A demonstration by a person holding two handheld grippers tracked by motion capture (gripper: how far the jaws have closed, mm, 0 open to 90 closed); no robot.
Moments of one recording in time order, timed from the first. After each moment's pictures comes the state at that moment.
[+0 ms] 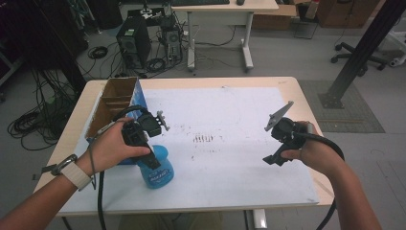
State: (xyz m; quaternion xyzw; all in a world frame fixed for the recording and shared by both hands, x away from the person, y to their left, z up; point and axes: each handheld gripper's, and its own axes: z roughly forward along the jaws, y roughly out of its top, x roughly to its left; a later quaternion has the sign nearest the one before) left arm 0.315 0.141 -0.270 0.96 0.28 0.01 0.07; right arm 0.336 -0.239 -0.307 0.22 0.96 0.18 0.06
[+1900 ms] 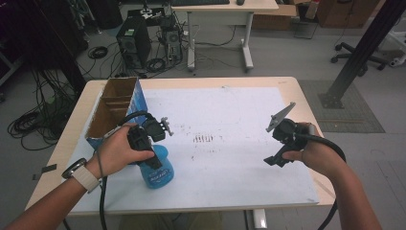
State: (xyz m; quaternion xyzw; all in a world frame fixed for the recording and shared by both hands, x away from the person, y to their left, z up) left arm 0.313 0.135 -0.284 0.96 0.27 0.02 0.06; right arm 0.332 -0.243 -0.308 0.22 0.96 0.18 0.06
